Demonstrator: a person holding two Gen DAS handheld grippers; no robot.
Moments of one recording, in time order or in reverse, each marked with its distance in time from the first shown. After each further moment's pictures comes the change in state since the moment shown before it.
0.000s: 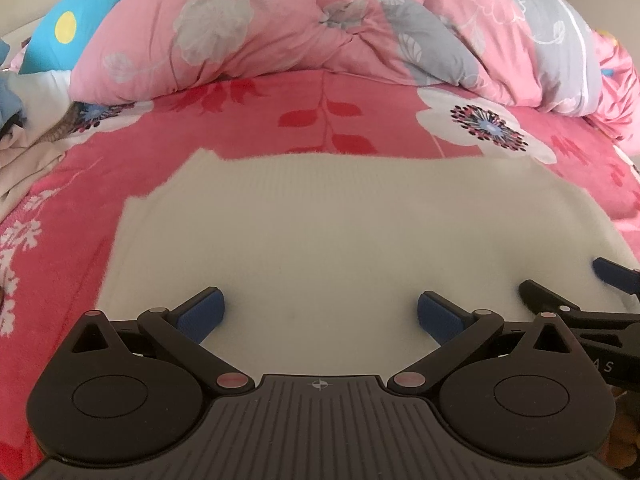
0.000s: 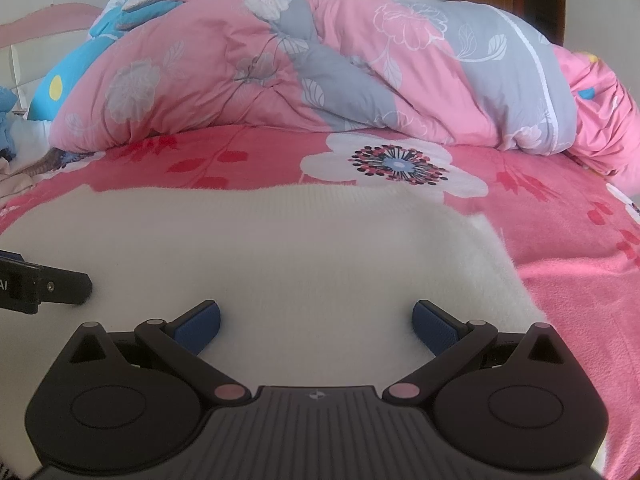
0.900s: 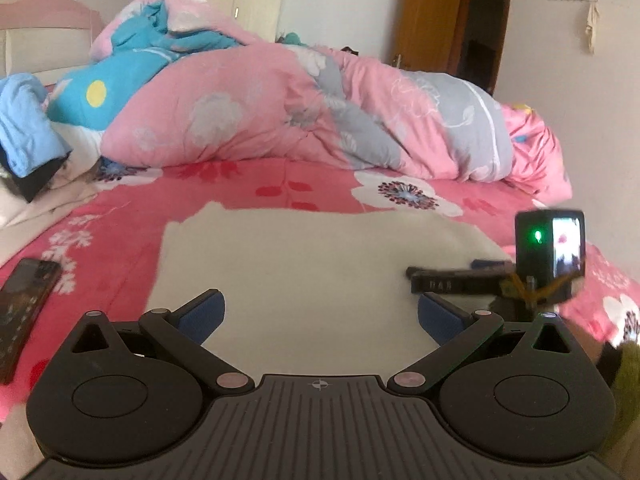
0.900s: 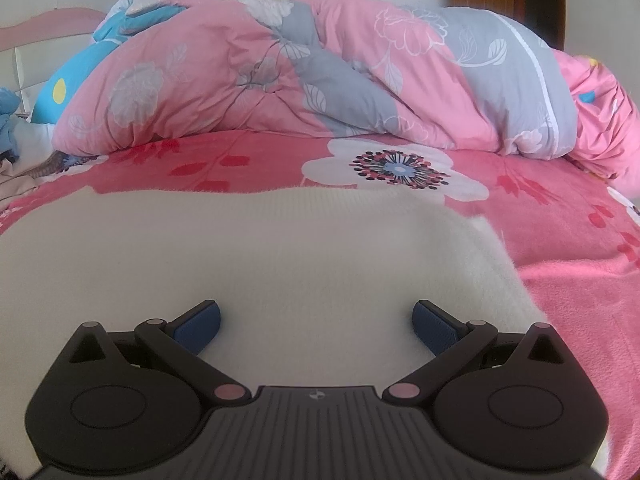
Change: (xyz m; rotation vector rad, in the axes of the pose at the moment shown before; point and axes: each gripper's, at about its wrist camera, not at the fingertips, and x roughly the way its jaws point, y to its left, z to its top) left arm -0.140 0.006 -0.087 0.001 -0.292 -0.139; right arm -0.002 0.000 -0.004 -0.001 -0.027 0.006
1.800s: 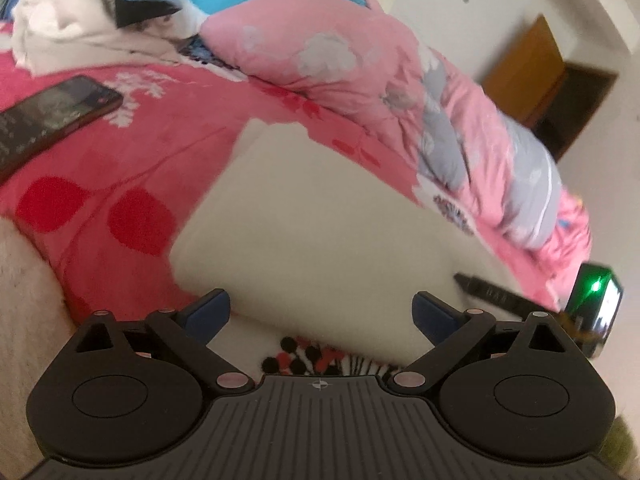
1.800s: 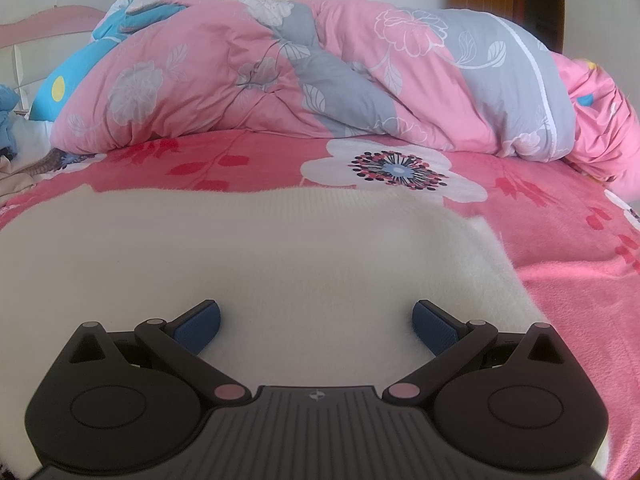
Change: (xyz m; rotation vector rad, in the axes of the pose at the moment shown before) left arm 0.017 0.068 -0.051 -0.490 0.025 -0.005; right arm 0.000 0.002 -0.001 -0.007 -0.001 -0.013
